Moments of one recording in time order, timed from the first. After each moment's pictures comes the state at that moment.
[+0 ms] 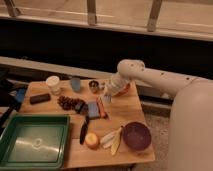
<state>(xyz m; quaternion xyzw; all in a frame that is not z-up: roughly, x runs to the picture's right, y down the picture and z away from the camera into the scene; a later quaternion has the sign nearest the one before) 0.020 0.022 0.842 -0.33 0.02 0.69 0.64</state>
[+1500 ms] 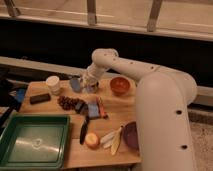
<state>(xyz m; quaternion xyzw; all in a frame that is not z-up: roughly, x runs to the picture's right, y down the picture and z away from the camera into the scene) -0.089 -0.026 0.861 -0.35 -0.03 0.62 0.71</state>
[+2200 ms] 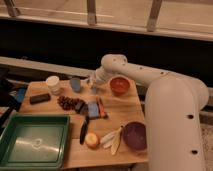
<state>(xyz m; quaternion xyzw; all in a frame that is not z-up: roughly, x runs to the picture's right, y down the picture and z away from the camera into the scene) -0.058 -0.026 0.881 -0.33 -0.05 0.65 0.68</state>
